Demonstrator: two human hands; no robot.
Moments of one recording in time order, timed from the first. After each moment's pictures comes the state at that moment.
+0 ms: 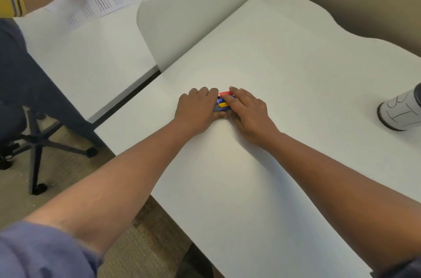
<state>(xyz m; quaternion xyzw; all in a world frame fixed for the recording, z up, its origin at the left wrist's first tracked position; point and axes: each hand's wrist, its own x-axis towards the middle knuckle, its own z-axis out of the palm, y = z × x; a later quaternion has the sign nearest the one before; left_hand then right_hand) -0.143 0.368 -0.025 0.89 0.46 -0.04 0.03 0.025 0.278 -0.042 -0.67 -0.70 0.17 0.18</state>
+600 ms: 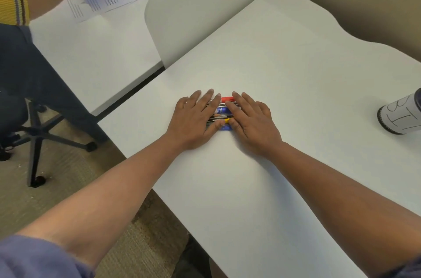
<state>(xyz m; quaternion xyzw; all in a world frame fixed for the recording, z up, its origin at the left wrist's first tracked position) -0.185 0.336 -0.045 0.91 0.41 0.03 0.05 0.020 0.256 -0.053 -0.68 -0.72 0.11 0.11</state>
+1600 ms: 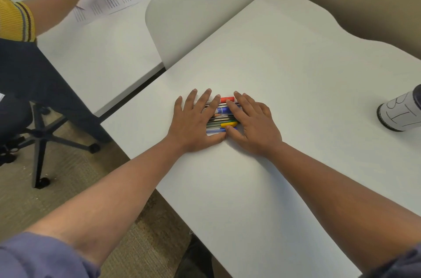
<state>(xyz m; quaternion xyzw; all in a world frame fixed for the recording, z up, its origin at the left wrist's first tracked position) -0.188 0.329 -0.049 0.91 0.42 0.05 0.03 0.020 0.253 -0.058 -0.68 -0.72 0.10 0.12</state>
